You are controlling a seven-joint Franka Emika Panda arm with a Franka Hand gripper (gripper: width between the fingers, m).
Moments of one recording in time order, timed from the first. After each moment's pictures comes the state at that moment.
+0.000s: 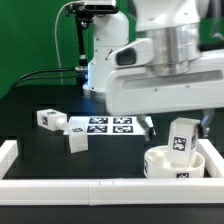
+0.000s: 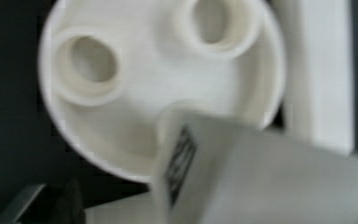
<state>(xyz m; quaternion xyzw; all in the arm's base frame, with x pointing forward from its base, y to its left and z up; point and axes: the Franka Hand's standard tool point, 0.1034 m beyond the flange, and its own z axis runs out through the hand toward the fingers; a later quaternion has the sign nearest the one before) 0.582 0.067 0.073 -0.99 0.11 -0.04 0.07</state>
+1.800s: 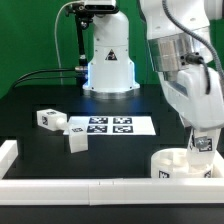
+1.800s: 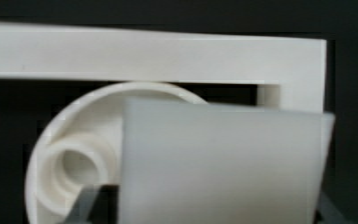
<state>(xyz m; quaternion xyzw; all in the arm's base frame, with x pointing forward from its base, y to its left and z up) 0.587 0.105 0.069 -0.64 0.75 0.05 0.12</state>
